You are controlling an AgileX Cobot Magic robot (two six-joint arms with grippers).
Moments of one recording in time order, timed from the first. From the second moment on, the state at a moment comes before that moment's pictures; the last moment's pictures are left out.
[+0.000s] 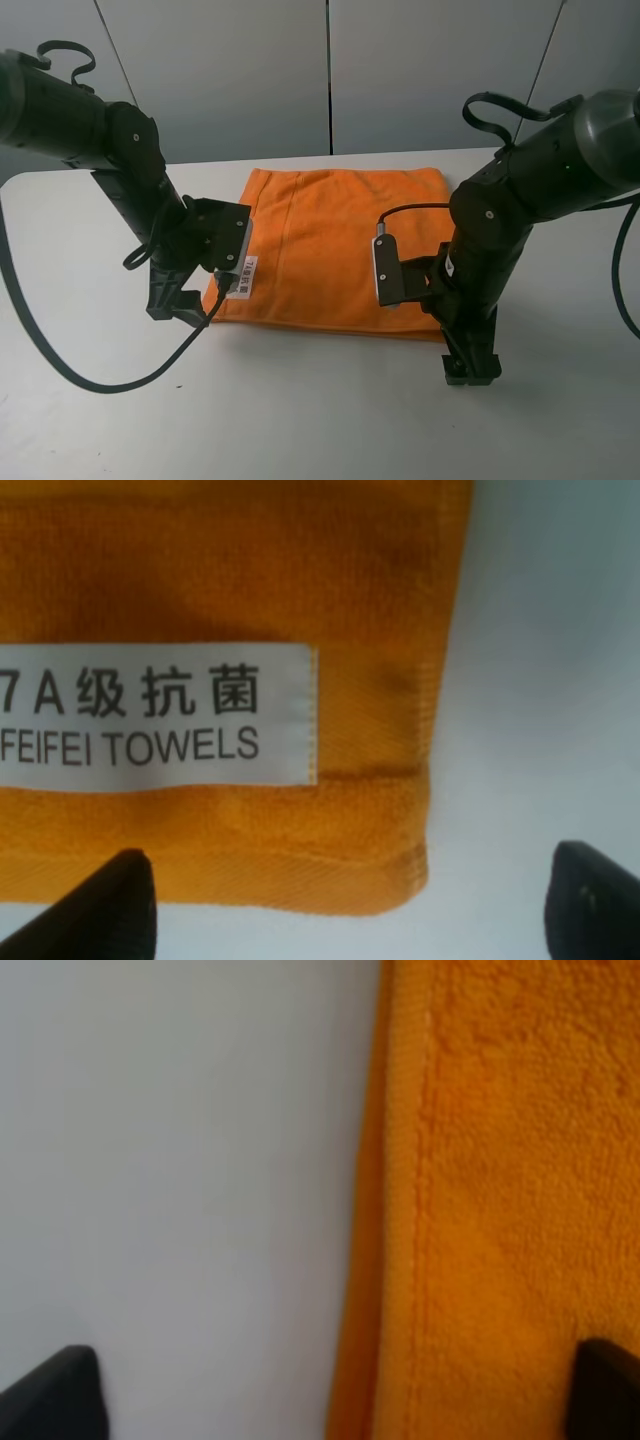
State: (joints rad) left arm -0.44 1.94 -1.08 -0.19 0.71 1.28; right arm 0.60 1.88 -0.79 -0.12 0.56 -0.81
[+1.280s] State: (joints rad) left arm -0.51 2.02 -1.08 -0.14 0.72 1.23; right arm 0.60 1.88 -0.79 -0.09 0.53 -0.81
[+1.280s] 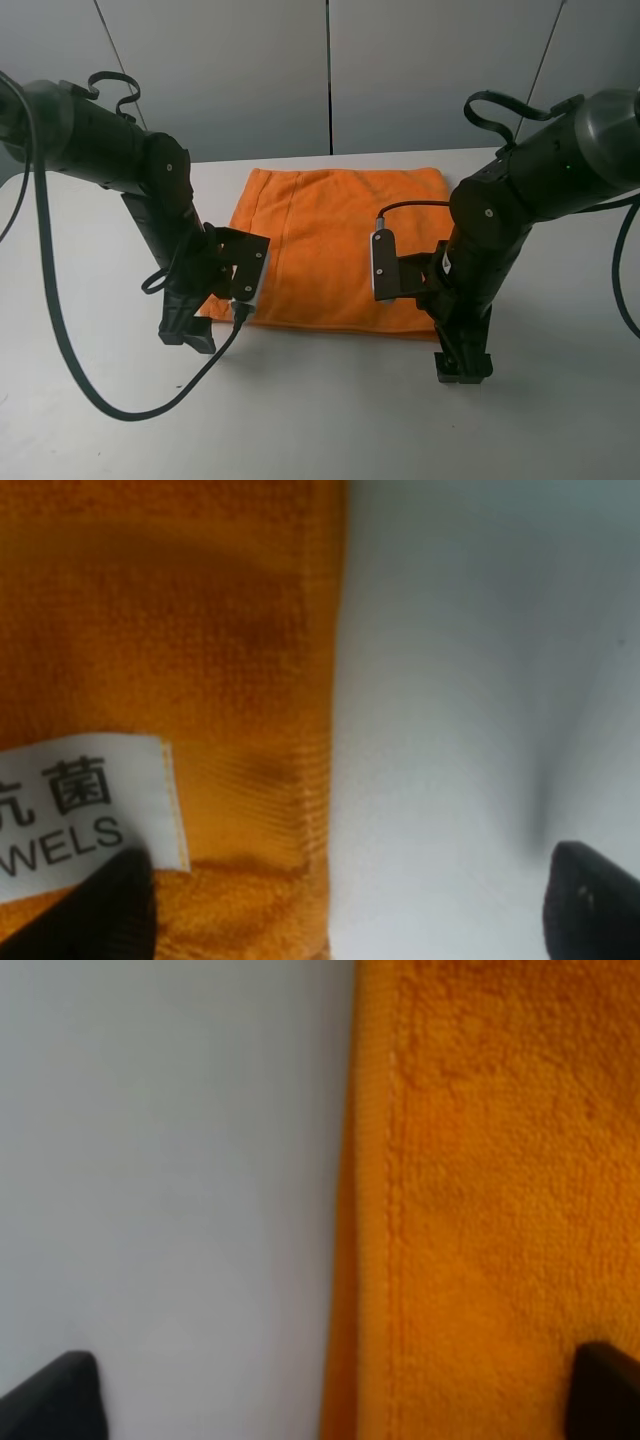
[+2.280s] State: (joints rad) left arm -0.51 2.05 -1.09 -0.13 0.67 1.14; right arm 0.60 1.88 -0.79 -0.06 0.51 -0.81
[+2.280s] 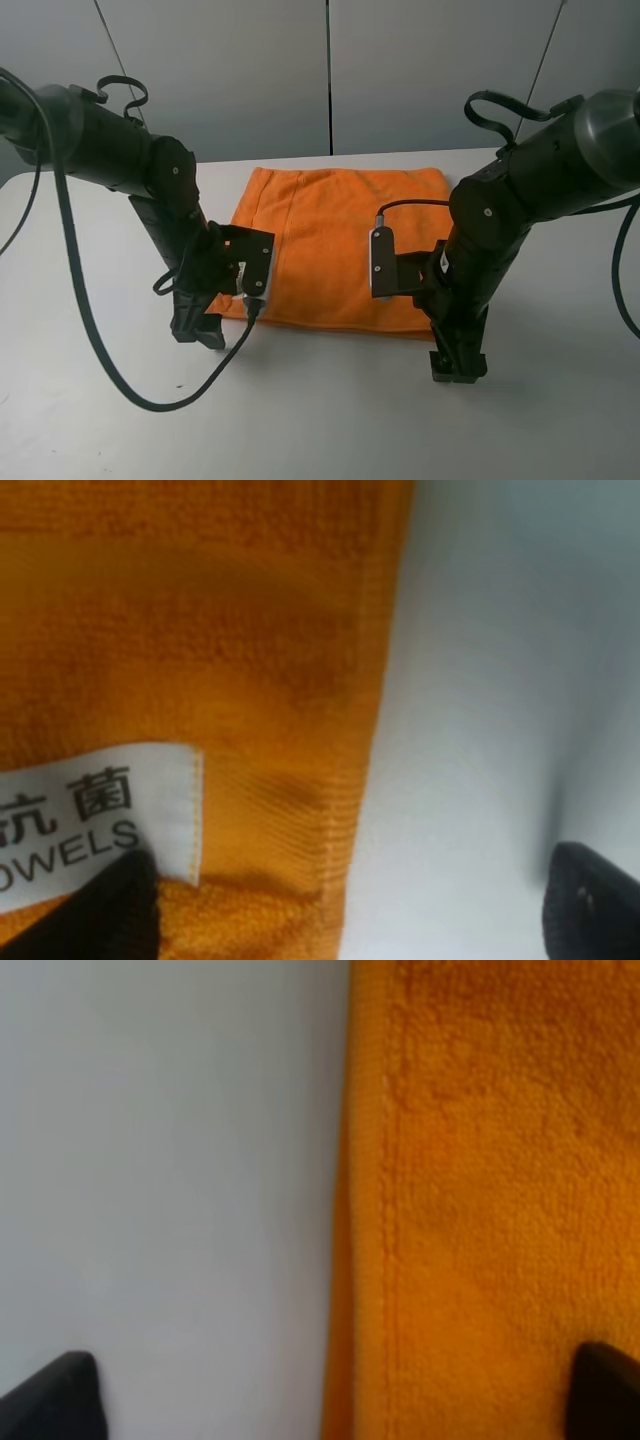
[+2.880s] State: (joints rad) left arm -0.51 2.05 -1.09 -0.07 0.61 1.08; right arm 0.60 1.88 -0.79 -0.04 0.50 -0.81
